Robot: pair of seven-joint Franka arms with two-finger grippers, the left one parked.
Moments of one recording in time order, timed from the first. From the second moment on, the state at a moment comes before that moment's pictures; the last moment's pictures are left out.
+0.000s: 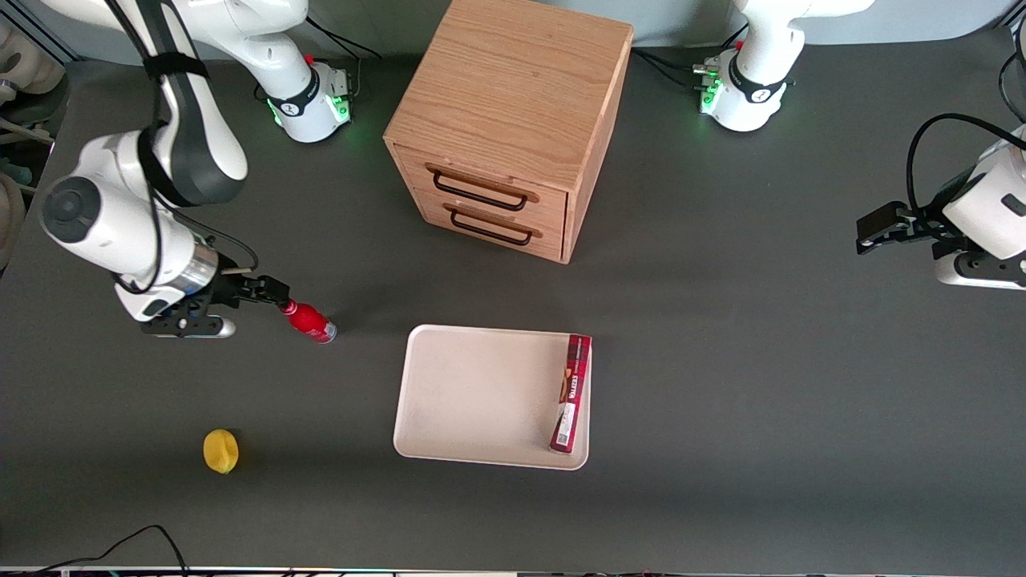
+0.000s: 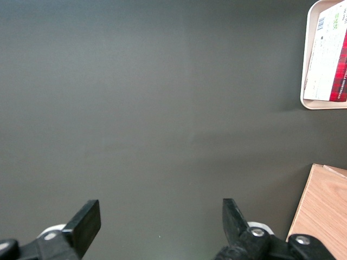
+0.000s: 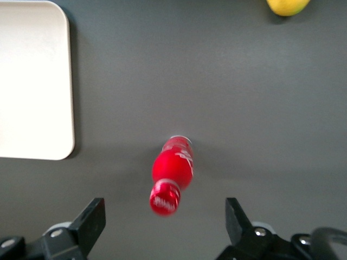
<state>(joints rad) 0.13 0.14 0.00 -2.05 0.07 2.19 0.15</state>
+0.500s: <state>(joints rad) 0.13 0.18 0.01 -2.12 0.07 2.30 0.15</state>
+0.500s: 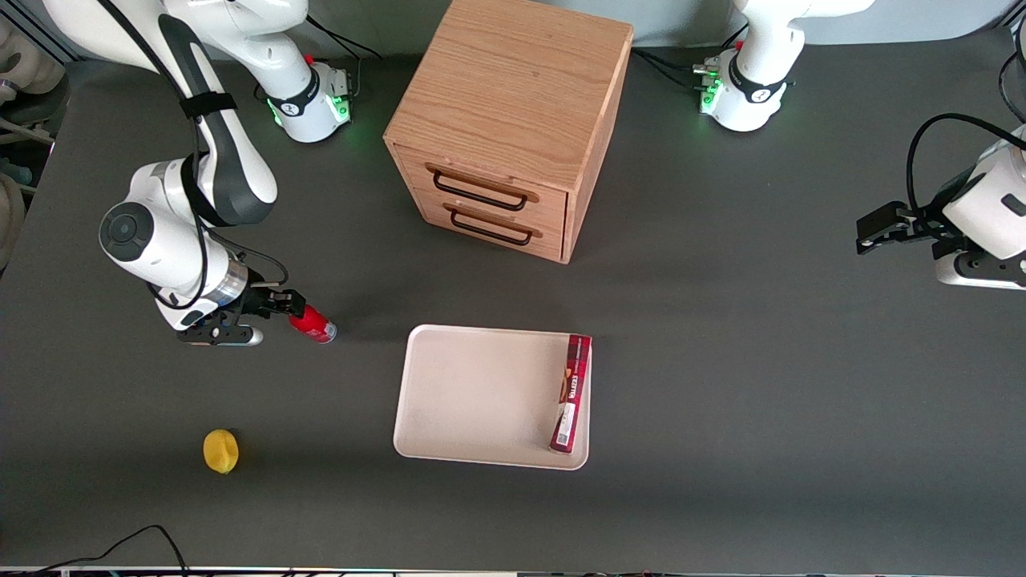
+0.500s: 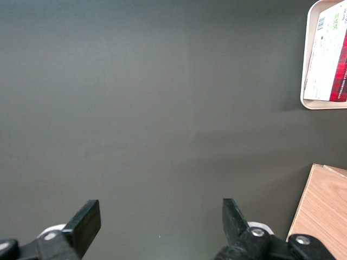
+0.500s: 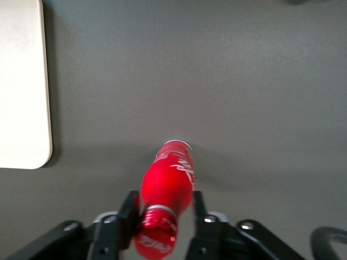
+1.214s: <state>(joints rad) 0.11 0.13 0.01 -2.04 0.06 2.13 0.15</state>
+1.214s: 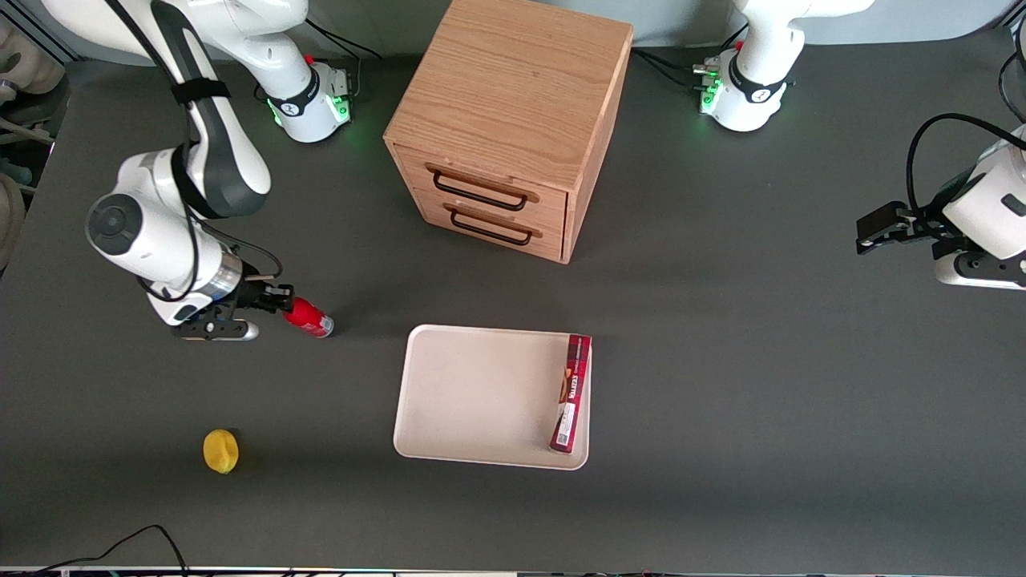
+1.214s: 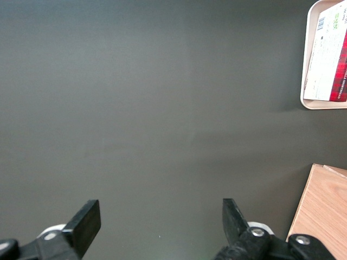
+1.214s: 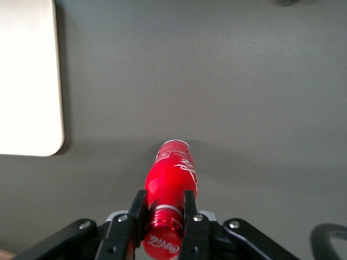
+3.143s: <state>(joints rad) 0.35 0.79 0.02 -1.00 0.03 1.86 0.75</state>
